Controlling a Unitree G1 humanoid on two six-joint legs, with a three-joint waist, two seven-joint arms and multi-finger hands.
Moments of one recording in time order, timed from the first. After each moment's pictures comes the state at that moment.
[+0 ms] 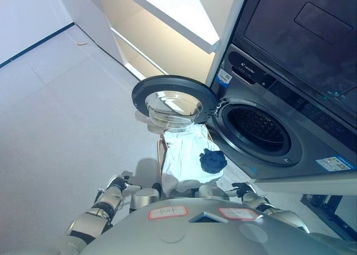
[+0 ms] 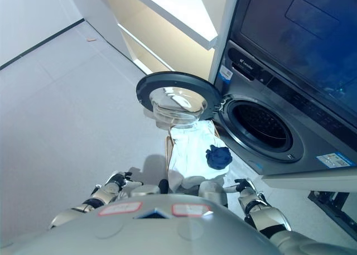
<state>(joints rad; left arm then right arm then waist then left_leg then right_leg) 0.02 0.23 -0.28 1.23 0.16 0.08 0.12 0.00 -0.21 0.24 1.35 -0.12 0.09 -0.17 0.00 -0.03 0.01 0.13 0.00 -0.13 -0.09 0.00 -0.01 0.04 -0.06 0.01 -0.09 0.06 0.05</state>
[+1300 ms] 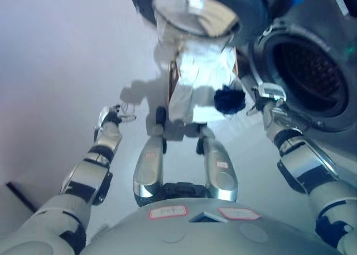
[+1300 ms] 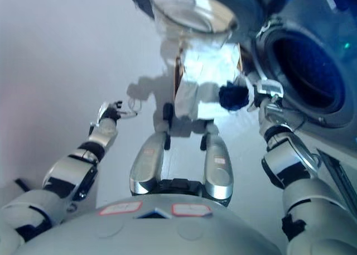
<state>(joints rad) -0.50 0.29 -0.32 1.24 -0.04 0.04 0.30 -0.65 -0.46 0.65 1.31 -0.56 0.09 -0.26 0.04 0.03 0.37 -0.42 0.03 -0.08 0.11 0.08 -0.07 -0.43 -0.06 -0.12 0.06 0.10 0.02</state>
